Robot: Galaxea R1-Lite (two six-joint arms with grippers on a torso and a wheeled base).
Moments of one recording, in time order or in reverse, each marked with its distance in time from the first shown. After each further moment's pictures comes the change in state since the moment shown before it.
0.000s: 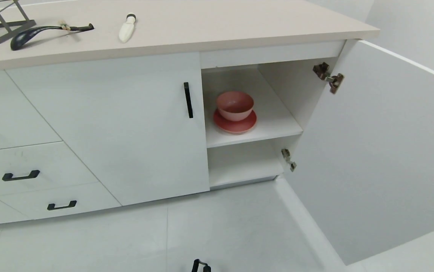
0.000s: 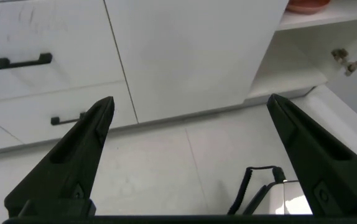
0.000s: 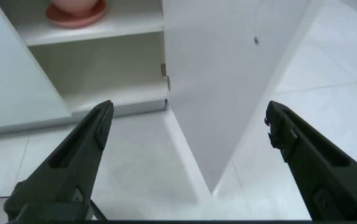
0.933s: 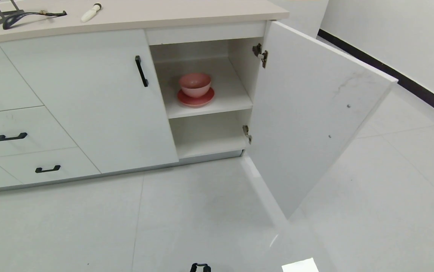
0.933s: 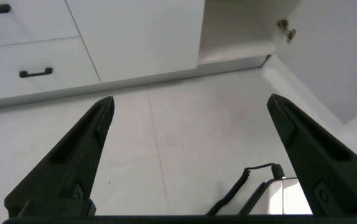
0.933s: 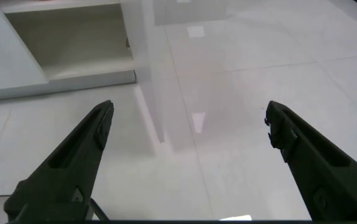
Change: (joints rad) left arm 0.002 0.026 -0.001 0.000 -0.001 -0.004; right arm 0.000 -0.003 0.000 0.002 -0.001 0.000
